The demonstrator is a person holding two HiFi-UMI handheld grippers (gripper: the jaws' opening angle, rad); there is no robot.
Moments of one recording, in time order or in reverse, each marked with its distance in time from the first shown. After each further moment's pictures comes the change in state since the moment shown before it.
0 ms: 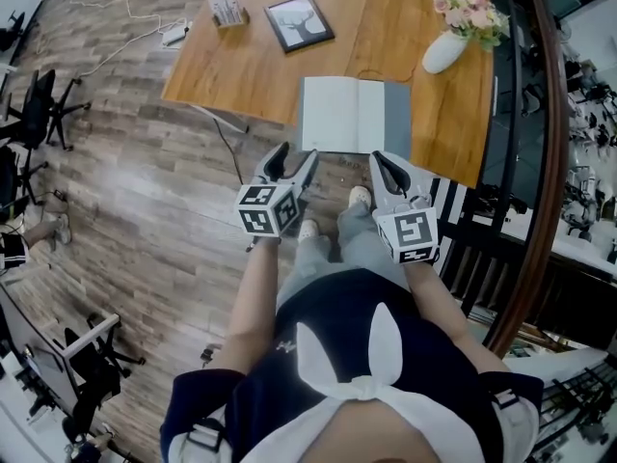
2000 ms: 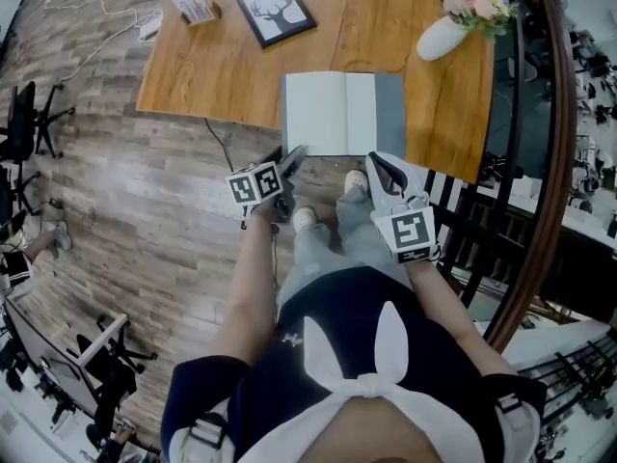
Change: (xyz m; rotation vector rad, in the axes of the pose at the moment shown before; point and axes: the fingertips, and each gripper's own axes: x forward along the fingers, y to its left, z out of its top) left arm 0.103 0.085 -0.096 -0.323 0.274 -0.029; right arm 0.038 -0.034 -0.043 0.029 0.112 0.021
